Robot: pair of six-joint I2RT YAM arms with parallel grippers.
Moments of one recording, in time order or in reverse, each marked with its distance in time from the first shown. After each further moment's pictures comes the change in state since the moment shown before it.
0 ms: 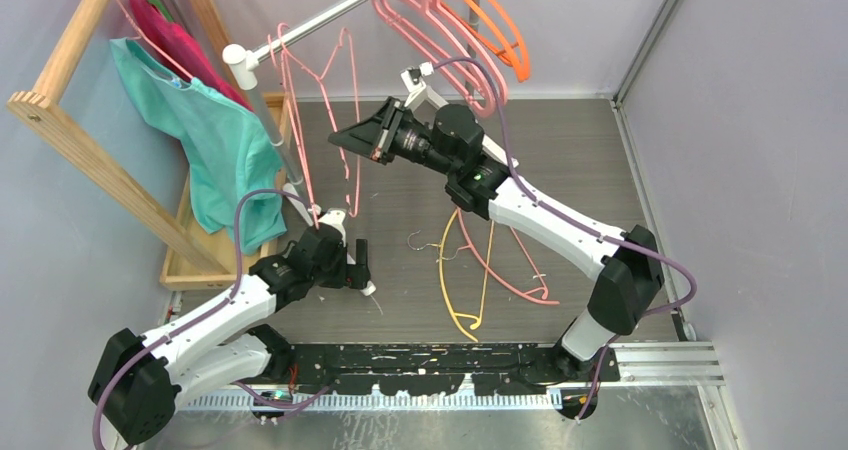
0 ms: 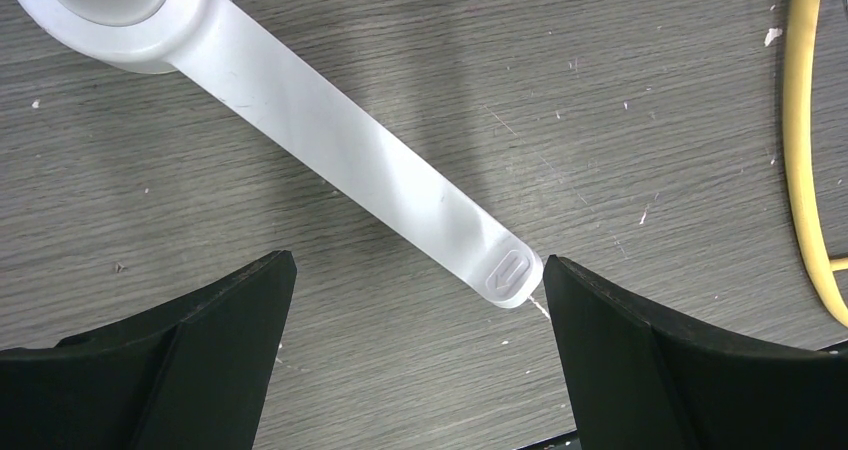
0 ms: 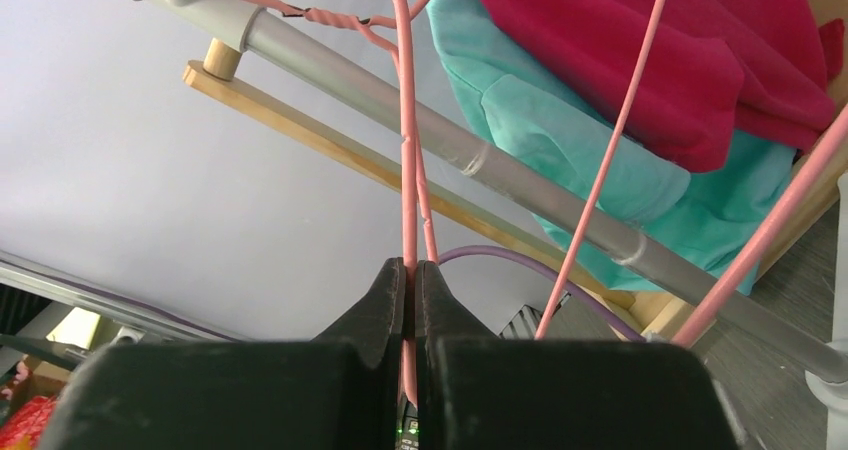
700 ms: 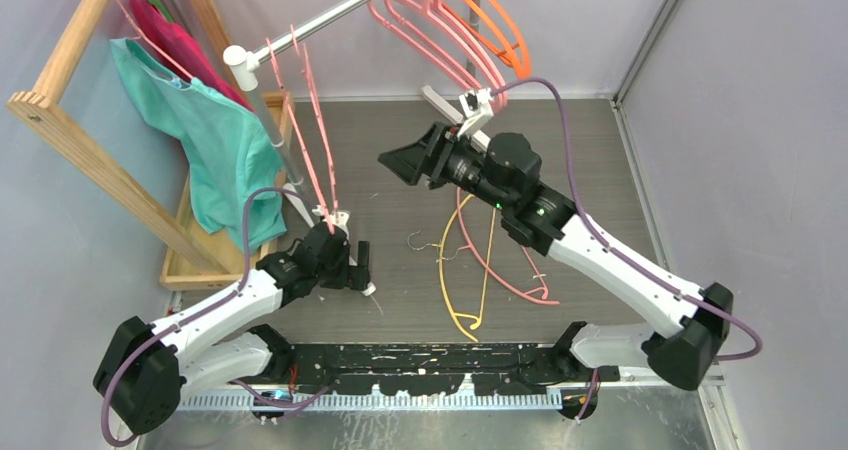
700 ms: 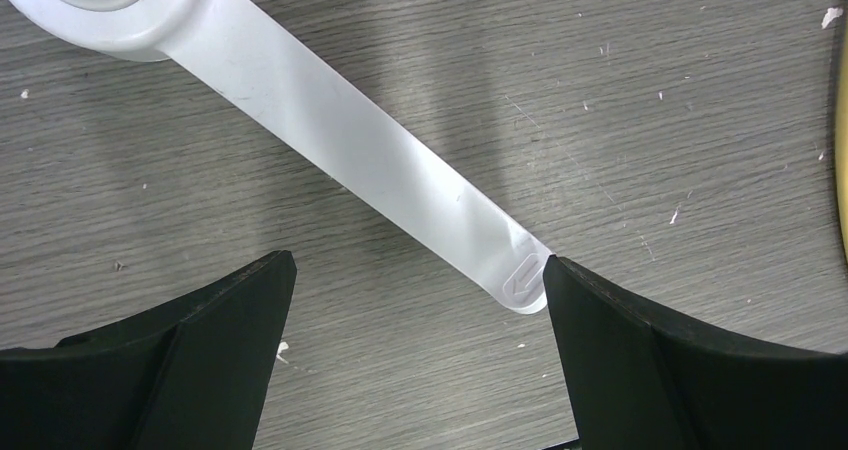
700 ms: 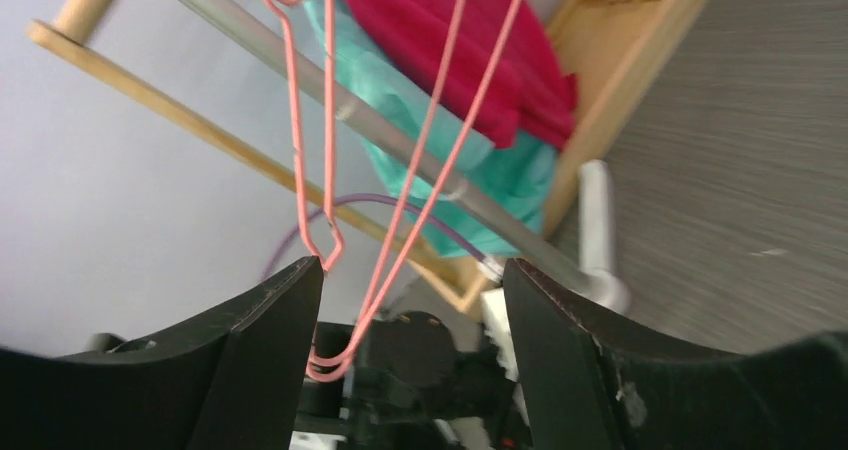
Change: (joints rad) left arm 0.000 0.060 0.003 0.000 -0.004 0.008; right arm -0.019 -0.331 -0.226 -0.225 0.183 -0.270
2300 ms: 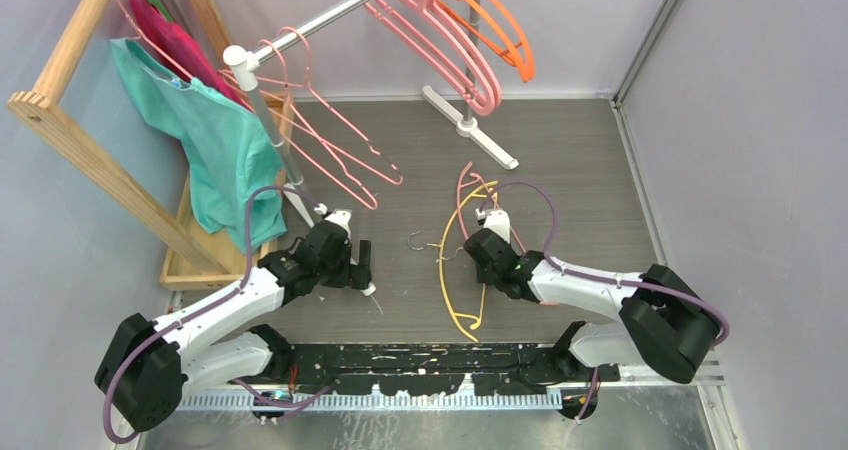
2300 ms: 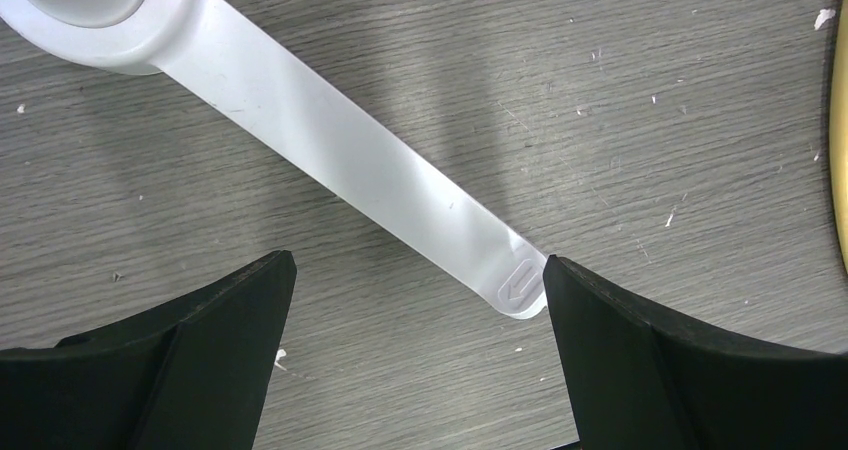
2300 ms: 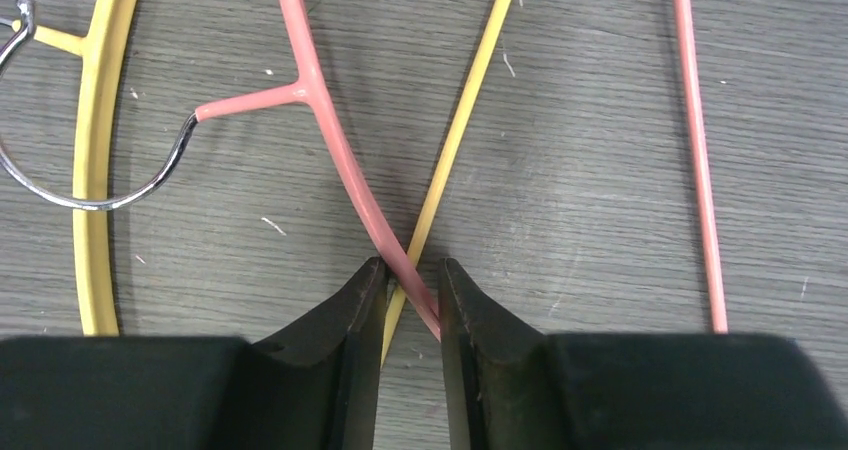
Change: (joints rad) left arm 0.000 0.022 0.012 0.010 0.006 0.015; right arm 0.012 0.004 -0.717 -0.331 0.600 -0.253
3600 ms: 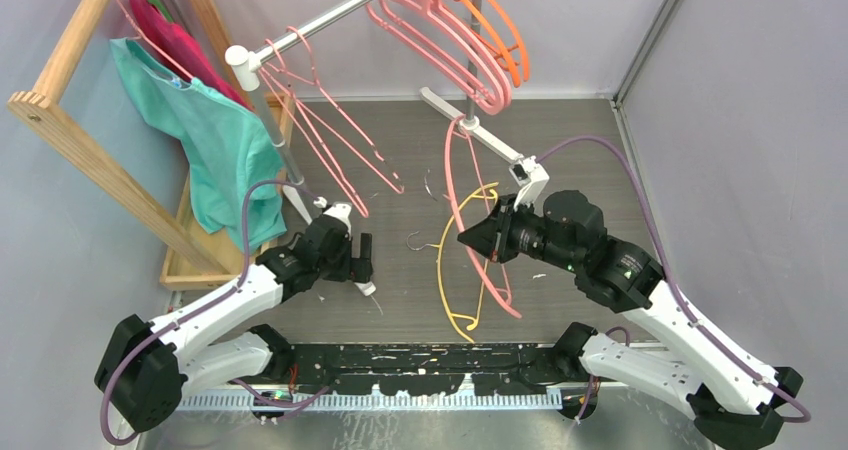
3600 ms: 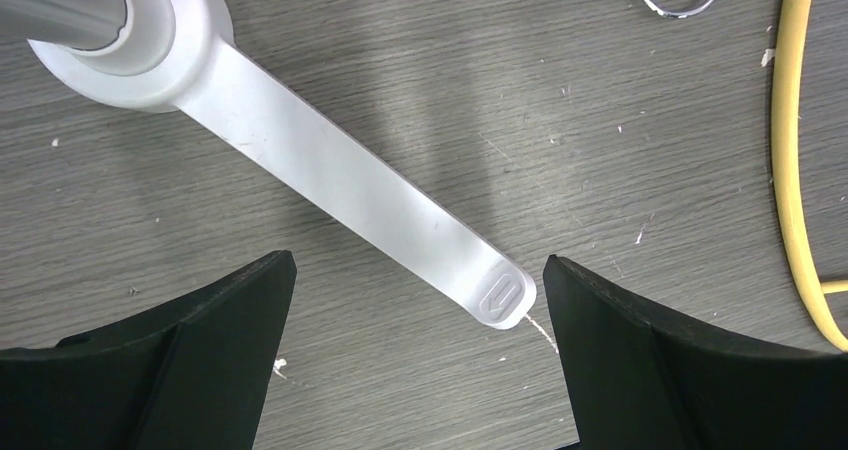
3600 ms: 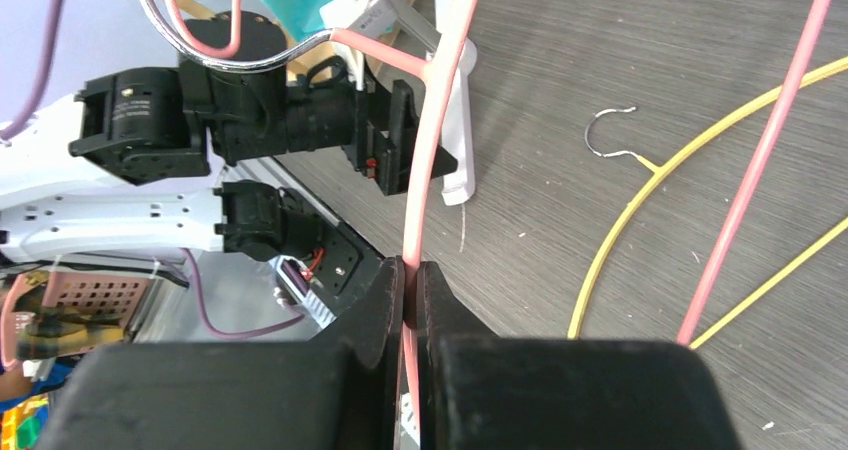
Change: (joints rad) left arm 0.000 -0.002 0.041 -0.004 -0.014 0.006; right arm -0.008 -0.504 0.504 -0.362 -0.536 0.068
